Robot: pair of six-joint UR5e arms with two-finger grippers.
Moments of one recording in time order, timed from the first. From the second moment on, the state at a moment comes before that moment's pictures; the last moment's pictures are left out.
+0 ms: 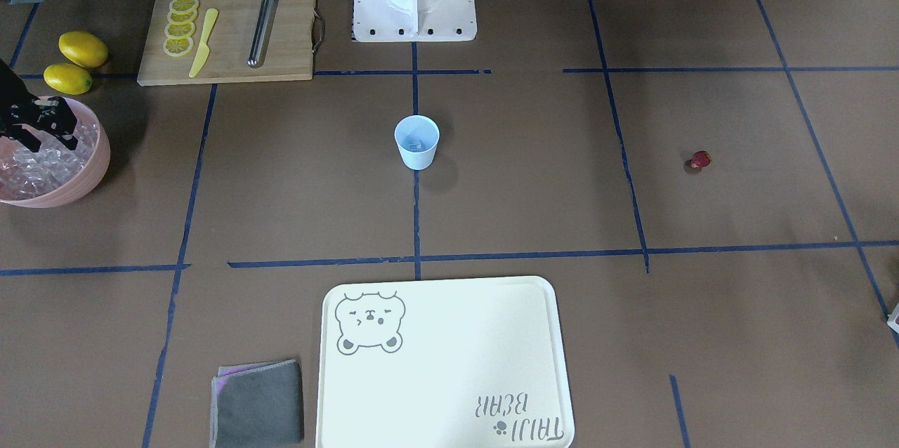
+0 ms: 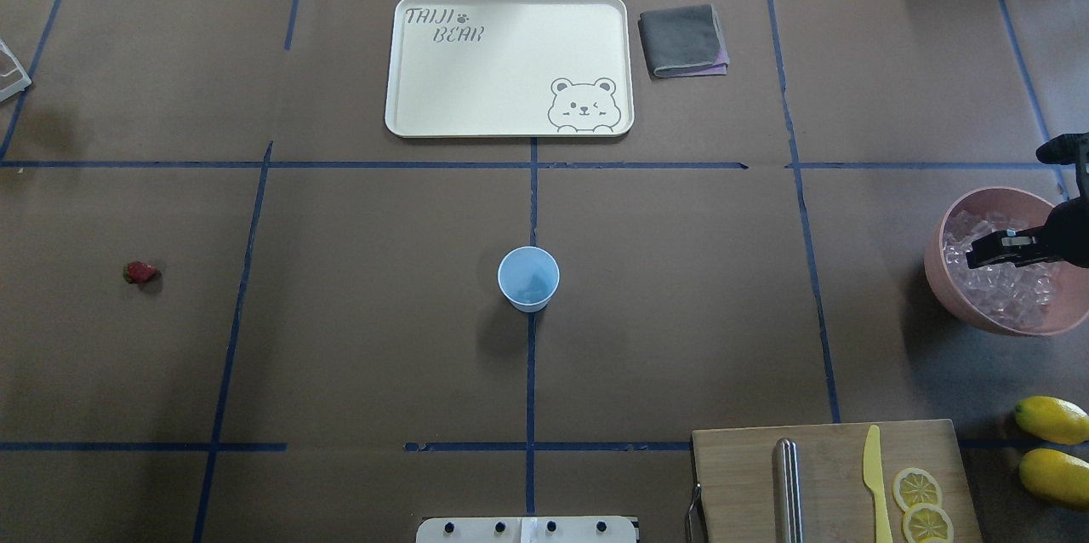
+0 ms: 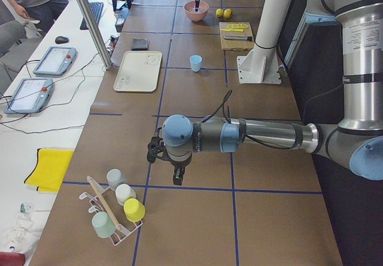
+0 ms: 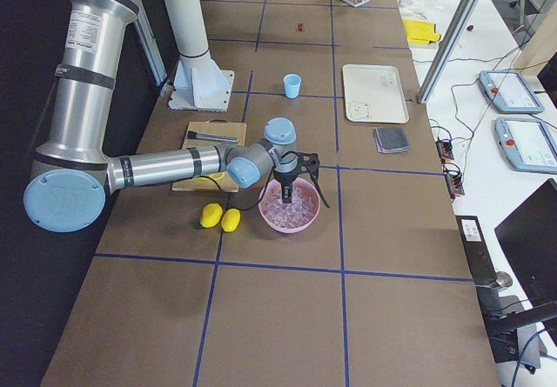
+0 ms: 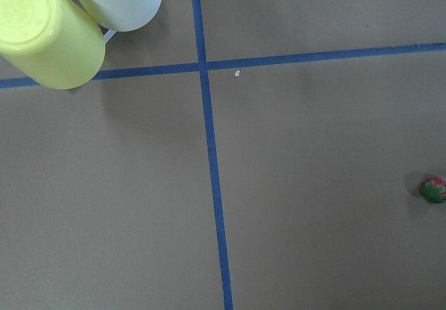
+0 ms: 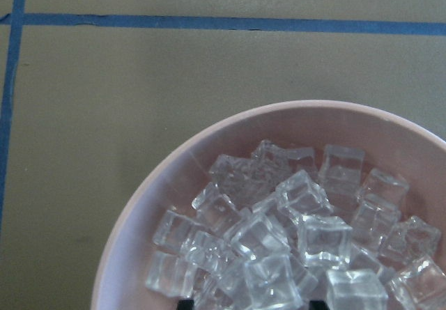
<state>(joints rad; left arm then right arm) -1.60 -1.43 -1.79 -1.50 -2.46 0.12 0.98 -1.79 1.88 -1.06 2.12 0.79</state>
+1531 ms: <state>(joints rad) -1.60 -1.43 -1.79 -1.50 -2.46 0.12 0.97 -1.79 1.88 -1.06 2.10 0.79</state>
